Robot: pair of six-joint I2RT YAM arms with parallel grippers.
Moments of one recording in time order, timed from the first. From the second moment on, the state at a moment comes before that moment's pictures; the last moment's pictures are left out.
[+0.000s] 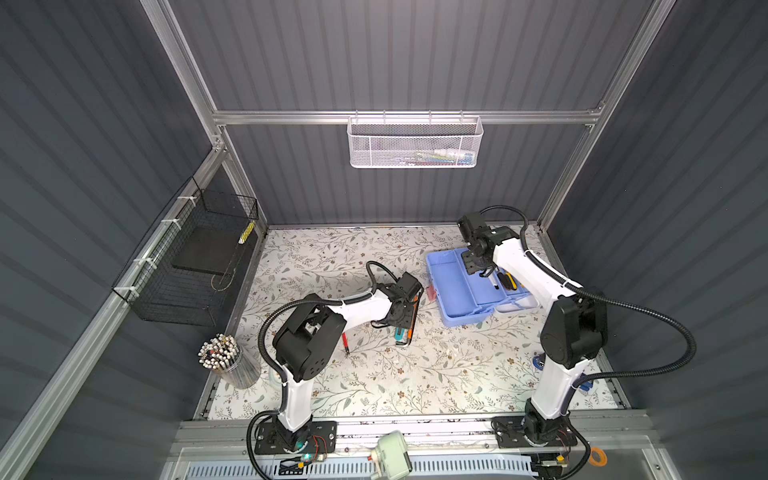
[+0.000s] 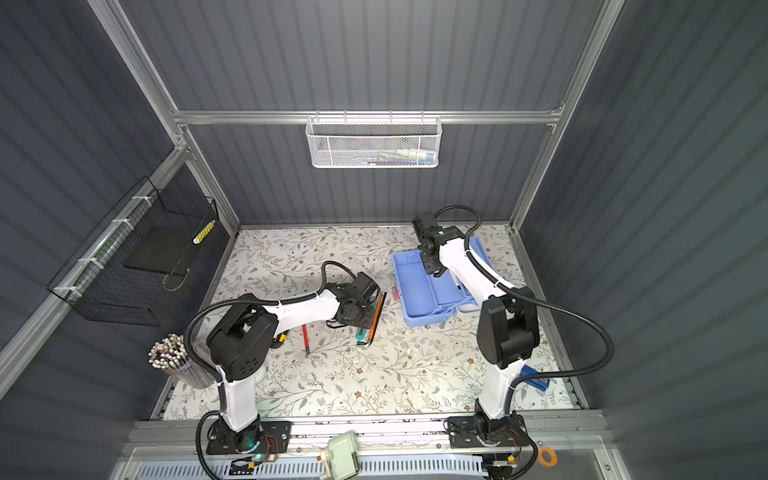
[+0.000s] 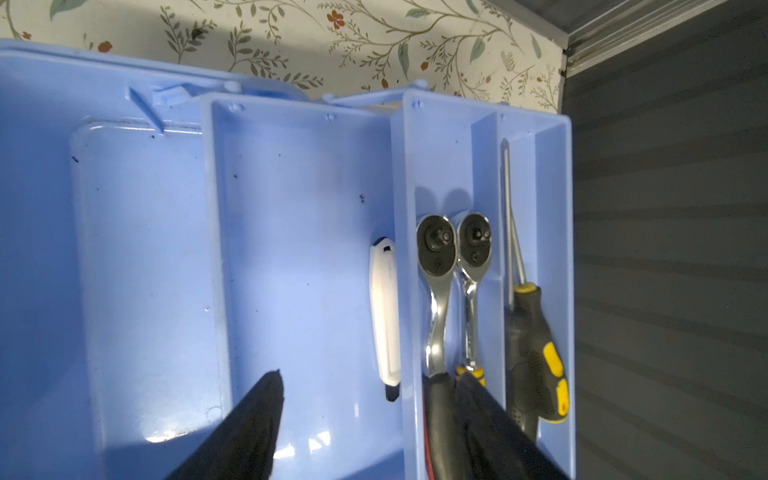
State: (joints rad) left arm -0.79 1.94 1.28 -0.57 -0.11 -0.48; right arm 0.37 1.86 1.65 -0.96 0.47 0.06
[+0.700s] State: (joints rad) left arm -0.79 1.87 1.22 -0.55 -0.12 -0.49; right arm 0.37 1.65 1.44 -0.75 0.07 0.24
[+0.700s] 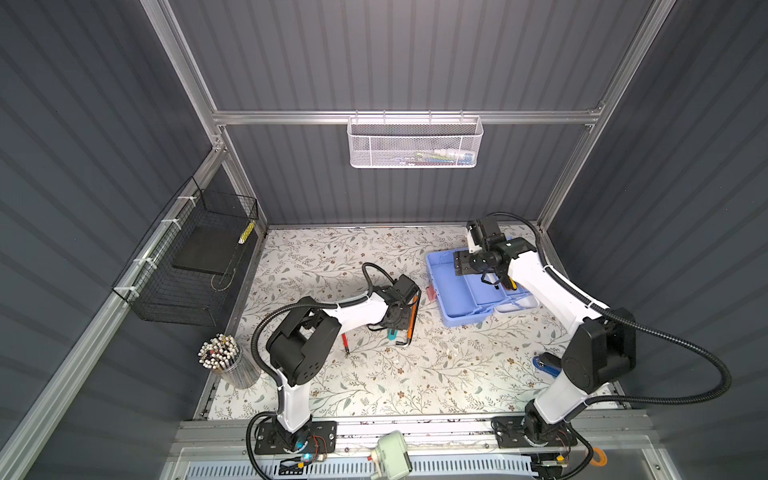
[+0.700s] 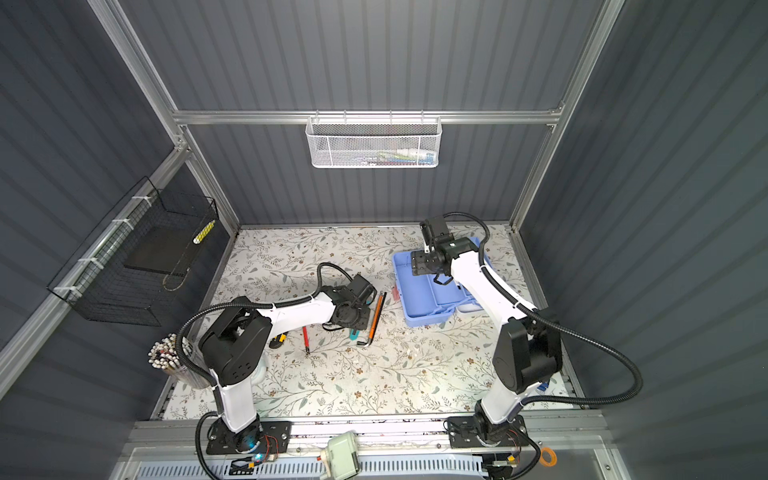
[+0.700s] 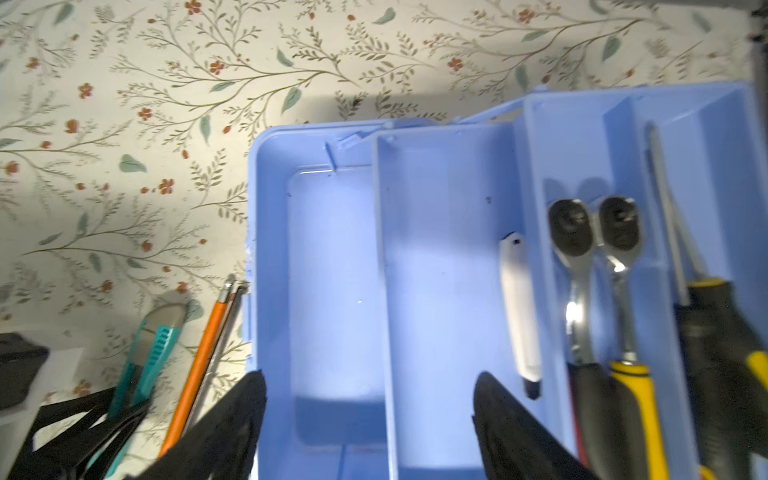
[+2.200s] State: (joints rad) left arm -0.79 1.67 1.16 -0.13 0.20 -0.51; right arm 0.43 1.59 1.12 -0.18 -0.47 0.62
